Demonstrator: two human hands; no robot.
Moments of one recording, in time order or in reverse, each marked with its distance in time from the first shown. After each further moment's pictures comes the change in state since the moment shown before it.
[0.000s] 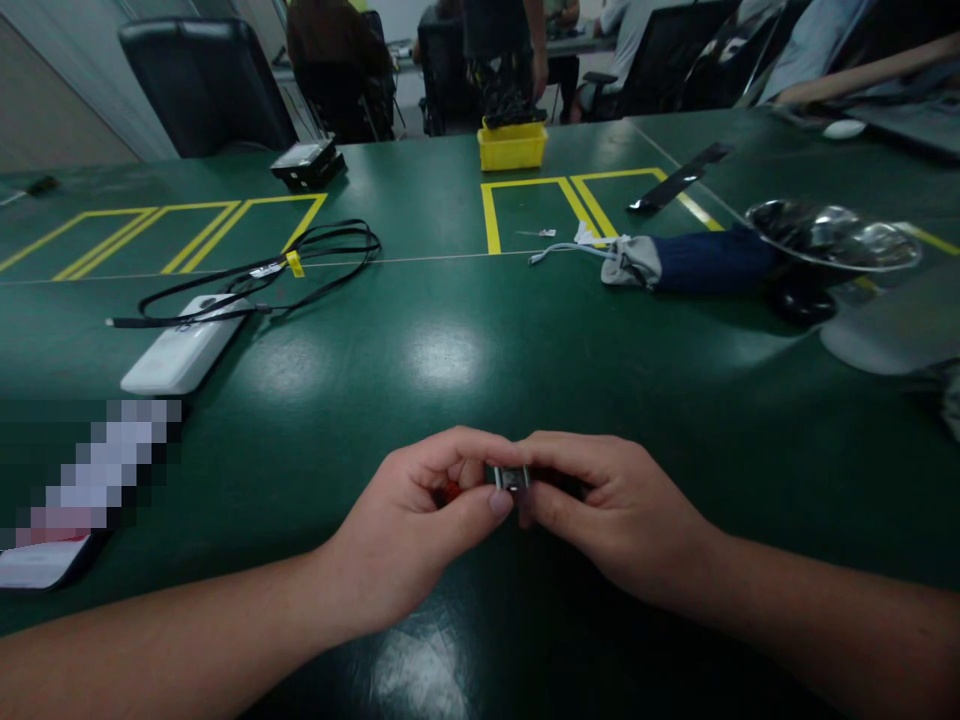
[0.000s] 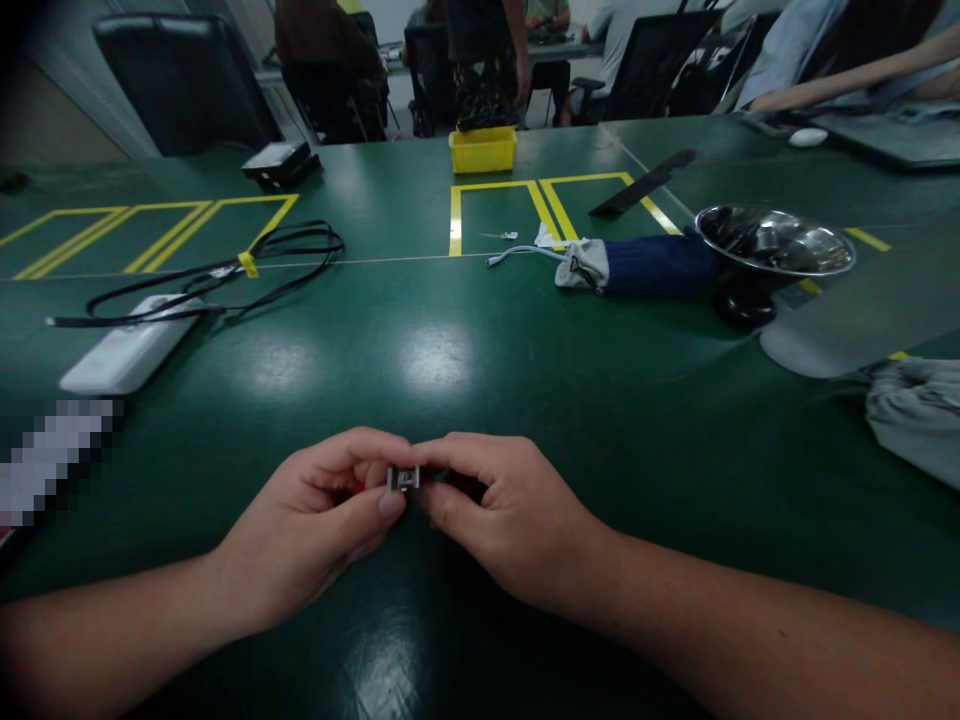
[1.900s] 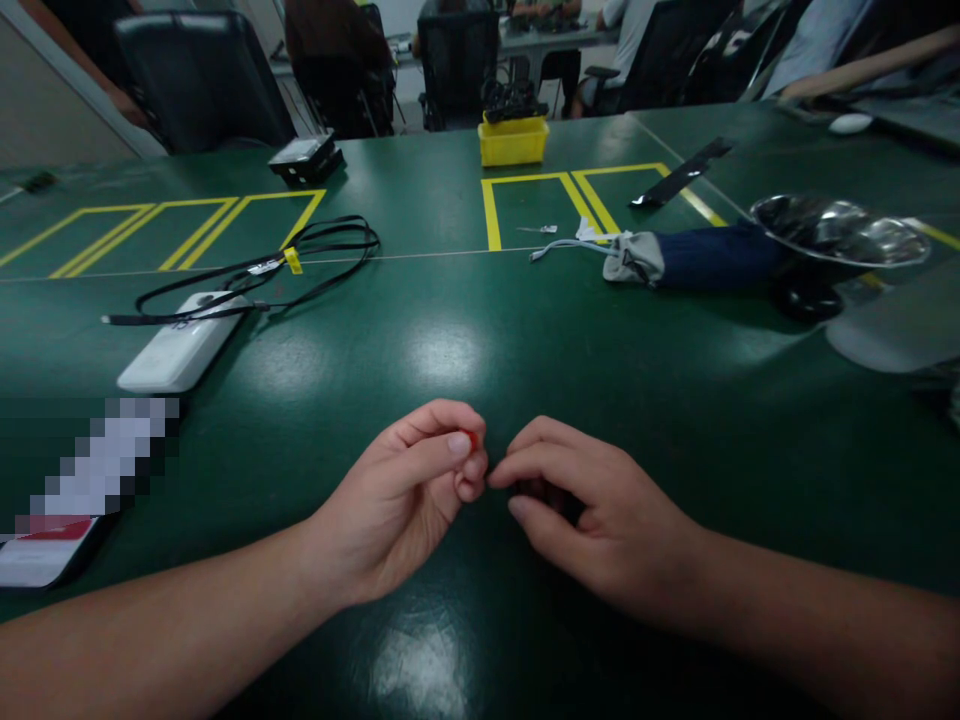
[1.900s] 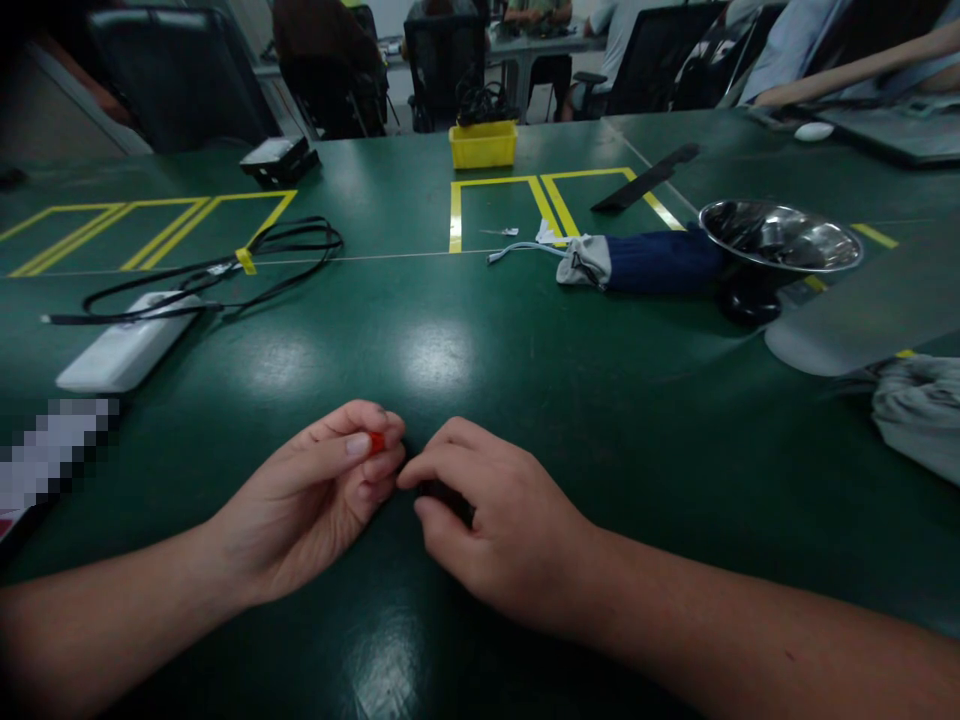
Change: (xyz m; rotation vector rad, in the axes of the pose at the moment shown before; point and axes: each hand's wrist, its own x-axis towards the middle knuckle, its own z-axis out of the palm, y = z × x) left_hand 0.012 0.009 -0.006 -0.588 0.087 -0.169; right_hand -0.003 0.006 0.006 -0.188 0.041 -0.154
